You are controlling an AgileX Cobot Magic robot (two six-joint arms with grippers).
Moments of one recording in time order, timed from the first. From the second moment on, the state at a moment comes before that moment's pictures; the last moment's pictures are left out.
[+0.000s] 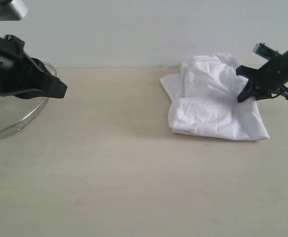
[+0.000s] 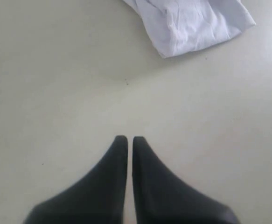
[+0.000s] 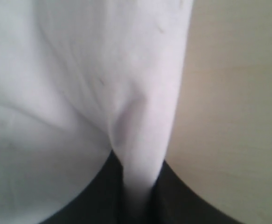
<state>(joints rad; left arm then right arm) -0.29 1.32 -0.96 -0.56 0.67 0.57 -0.31 2.45 -1.98 0.59 1.06 -0.35</state>
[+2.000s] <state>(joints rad) -0.29 0.89 -0.65 -0.99 0.58 0.59 0.21 0.77 -0.44 0.58 0.41 -0.20</state>
